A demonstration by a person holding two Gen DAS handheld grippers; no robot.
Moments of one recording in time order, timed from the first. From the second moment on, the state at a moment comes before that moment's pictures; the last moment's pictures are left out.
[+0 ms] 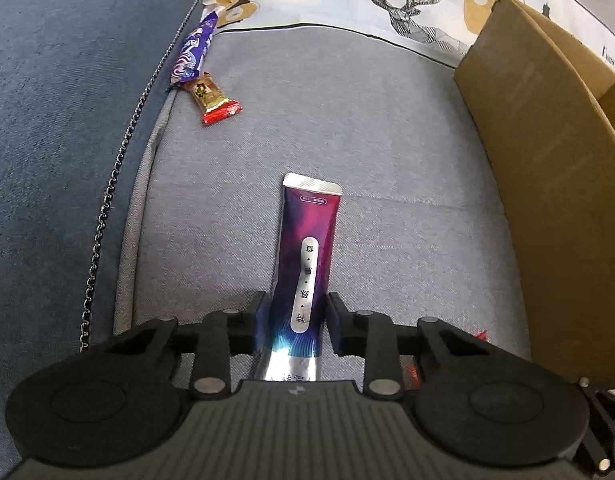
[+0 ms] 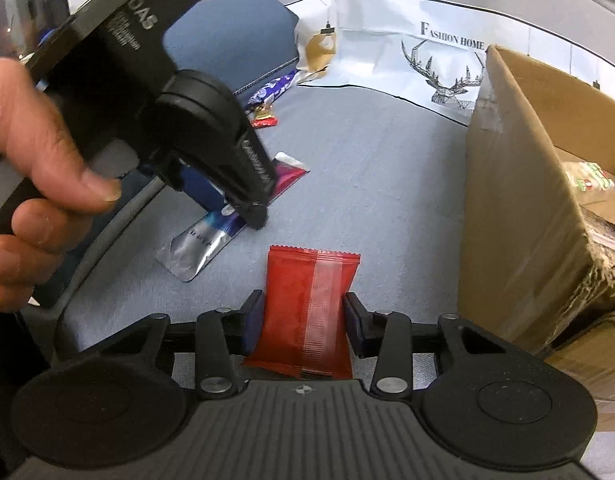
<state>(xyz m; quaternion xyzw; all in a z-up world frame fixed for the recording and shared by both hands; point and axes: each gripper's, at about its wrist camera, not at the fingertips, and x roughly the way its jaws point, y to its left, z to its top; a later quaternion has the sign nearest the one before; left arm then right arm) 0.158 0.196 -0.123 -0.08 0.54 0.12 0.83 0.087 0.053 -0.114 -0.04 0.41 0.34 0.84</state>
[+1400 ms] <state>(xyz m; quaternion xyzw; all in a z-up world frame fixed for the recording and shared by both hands) 0.125 0.200 -0.071 -0.14 0.41 0.13 0.89 0.053 0.025 -0.078 -0.04 0.32 0.34 0.88</state>
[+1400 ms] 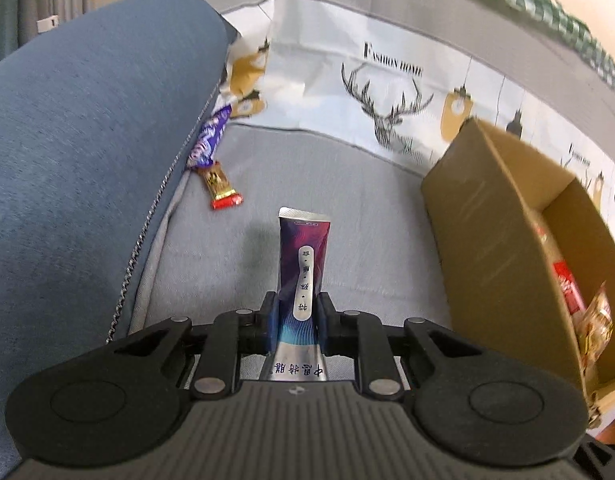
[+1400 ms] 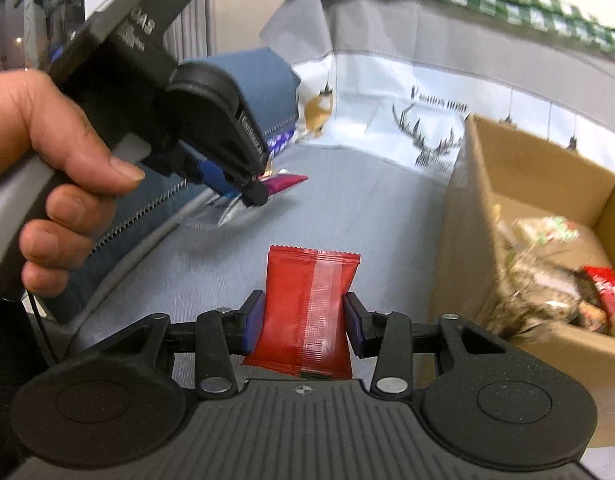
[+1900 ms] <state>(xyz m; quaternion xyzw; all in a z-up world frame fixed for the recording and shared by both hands) 0.130 0.209 -0.059 -0.17 0.37 0.16 0.90 0.095 -0.056 0.015 0.03 0.20 0.31 0.93</state>
